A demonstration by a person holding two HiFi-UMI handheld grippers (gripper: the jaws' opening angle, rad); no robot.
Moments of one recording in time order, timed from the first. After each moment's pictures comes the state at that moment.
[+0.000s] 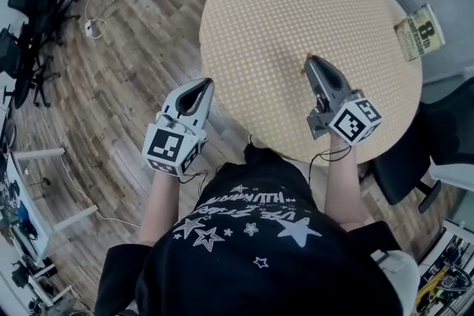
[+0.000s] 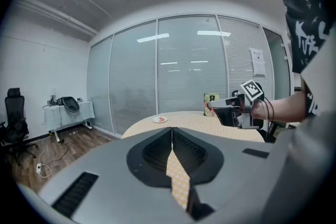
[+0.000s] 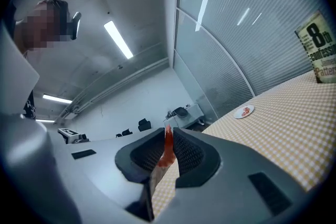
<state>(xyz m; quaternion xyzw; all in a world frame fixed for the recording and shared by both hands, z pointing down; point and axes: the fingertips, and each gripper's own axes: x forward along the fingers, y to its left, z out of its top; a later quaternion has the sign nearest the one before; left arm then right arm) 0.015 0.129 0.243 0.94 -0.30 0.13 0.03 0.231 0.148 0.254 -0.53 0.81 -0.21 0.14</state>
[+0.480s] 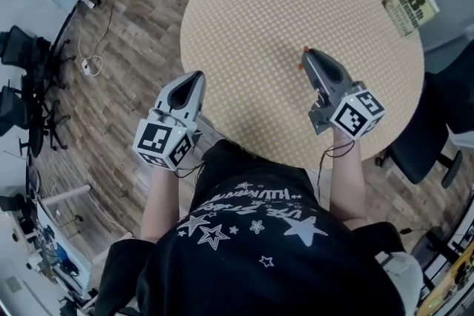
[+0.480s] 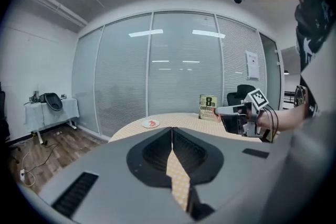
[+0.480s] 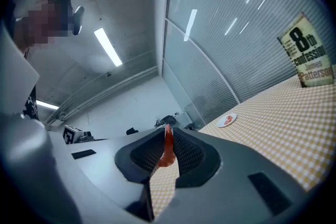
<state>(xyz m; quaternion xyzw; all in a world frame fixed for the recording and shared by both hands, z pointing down) 0.085 0.063 0.243 0.96 -0.23 0.14 0.03 0.295 0.137 0.272 -0.59 0.76 -0.20 0.18</state>
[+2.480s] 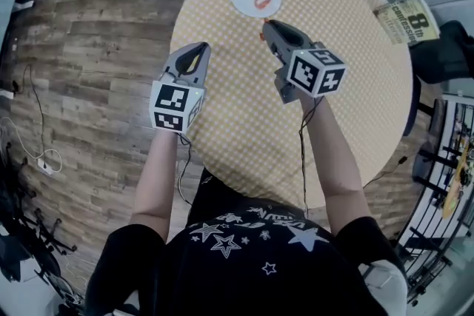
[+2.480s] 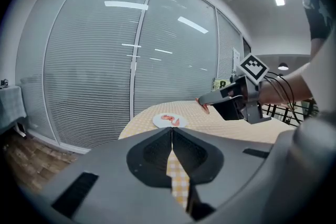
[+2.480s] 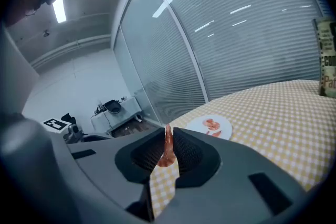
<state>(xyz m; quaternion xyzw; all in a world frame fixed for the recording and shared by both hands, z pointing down) 0.278 -0.332 0.391 0.98 0.00 0.18 0.05 0.394 -0.255 0.375 -0.77 0.57 -0.28 0.04</state>
